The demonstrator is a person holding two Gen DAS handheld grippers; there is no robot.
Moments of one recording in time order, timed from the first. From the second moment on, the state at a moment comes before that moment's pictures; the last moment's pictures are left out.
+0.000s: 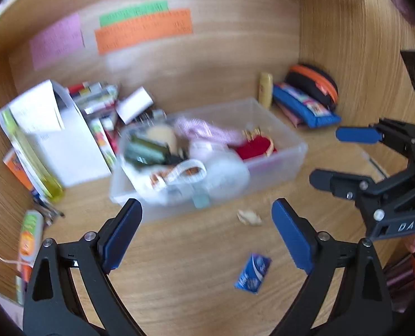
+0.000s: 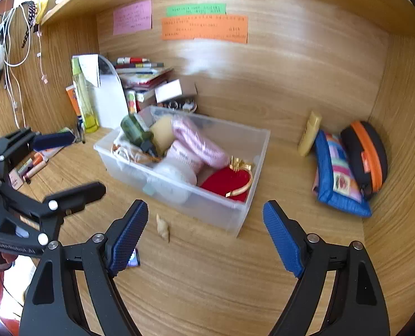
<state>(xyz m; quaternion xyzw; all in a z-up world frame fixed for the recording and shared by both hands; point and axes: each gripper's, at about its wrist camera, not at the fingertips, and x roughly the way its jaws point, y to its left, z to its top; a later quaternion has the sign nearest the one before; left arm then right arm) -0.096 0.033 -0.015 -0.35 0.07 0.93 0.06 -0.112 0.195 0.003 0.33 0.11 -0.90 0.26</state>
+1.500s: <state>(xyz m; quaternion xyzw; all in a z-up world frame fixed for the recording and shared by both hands) -0.072 0.035 -0.096 -0.41 0.05 0.90 0.10 -0.137 0.127 -0.091 0.42 0.18 -0.83 0.33</state>
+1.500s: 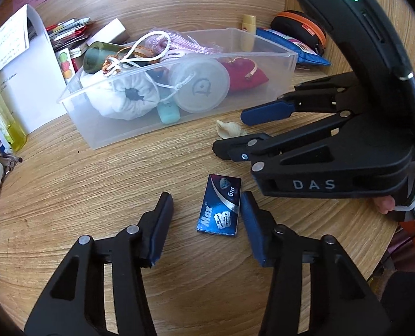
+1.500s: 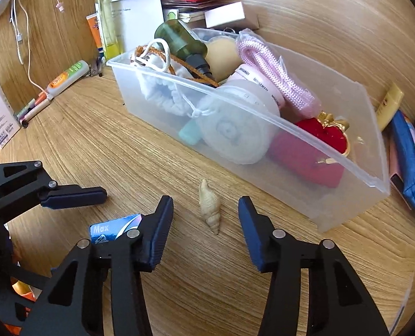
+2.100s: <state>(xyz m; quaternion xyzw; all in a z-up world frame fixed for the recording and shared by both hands) -0.075 0.012 -0.095 -0.41 0.01 0.91 0.05 -0.138 0.119 -0.094 0.42 0.17 -0.82 0.35</state>
